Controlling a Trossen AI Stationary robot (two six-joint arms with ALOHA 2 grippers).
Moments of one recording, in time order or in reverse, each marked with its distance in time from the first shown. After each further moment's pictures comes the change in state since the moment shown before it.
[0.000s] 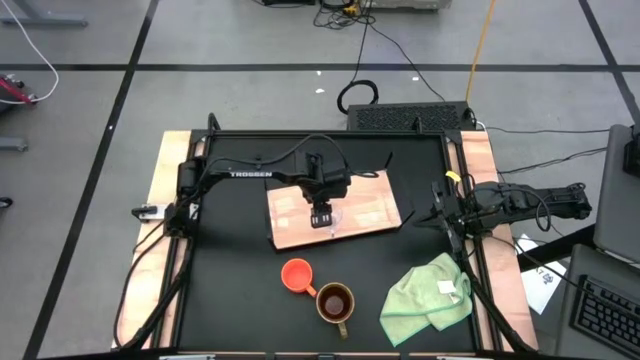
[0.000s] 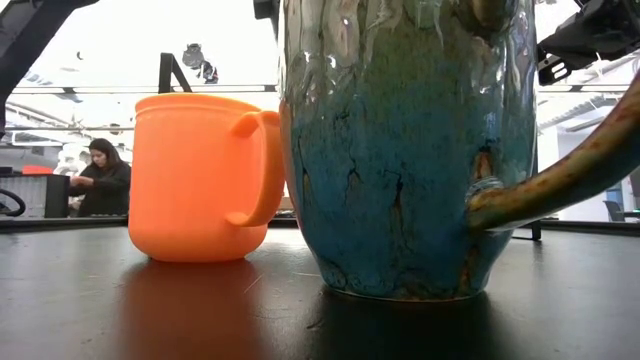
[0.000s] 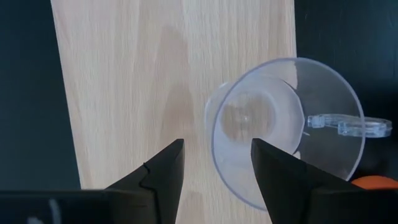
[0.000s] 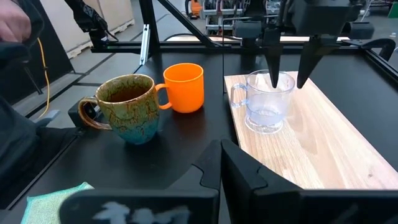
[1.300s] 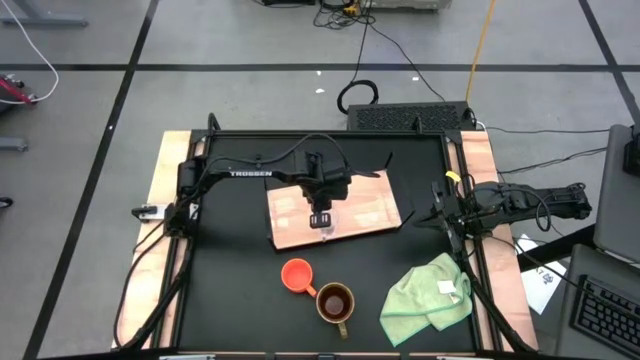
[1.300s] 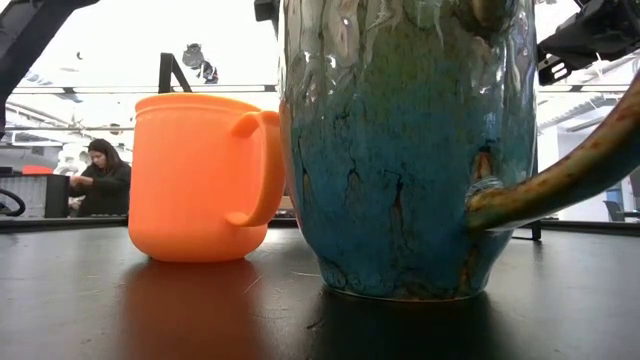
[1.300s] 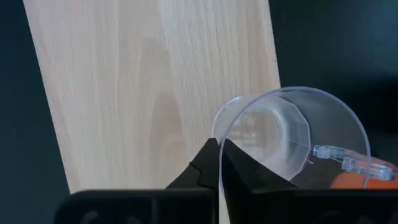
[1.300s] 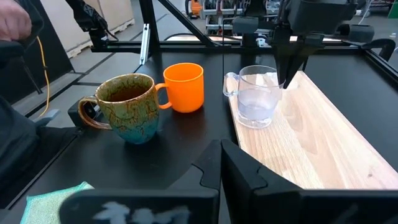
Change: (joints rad) left arm 0.006 0.000 0.000 0.008 0.056 0.072; right arm 0.000 0.000 0.000 0.000 0.000 -0.002
